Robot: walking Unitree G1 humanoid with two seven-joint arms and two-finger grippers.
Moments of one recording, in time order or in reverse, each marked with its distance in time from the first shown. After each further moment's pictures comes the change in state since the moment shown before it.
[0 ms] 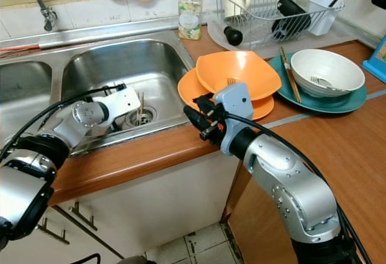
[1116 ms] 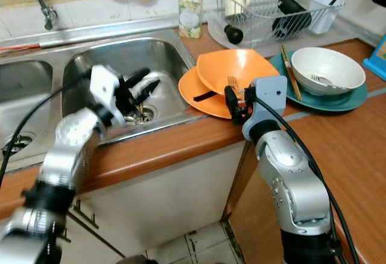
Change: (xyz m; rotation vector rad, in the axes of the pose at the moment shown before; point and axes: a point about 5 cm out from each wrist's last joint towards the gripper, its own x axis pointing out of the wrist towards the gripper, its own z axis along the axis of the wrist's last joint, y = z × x) left arm -0.057 -0.026 0.062 -0.637 -0.805 0.044; right arm -0.005 -0.045 -0.010 0.058 -0.056 -0.502
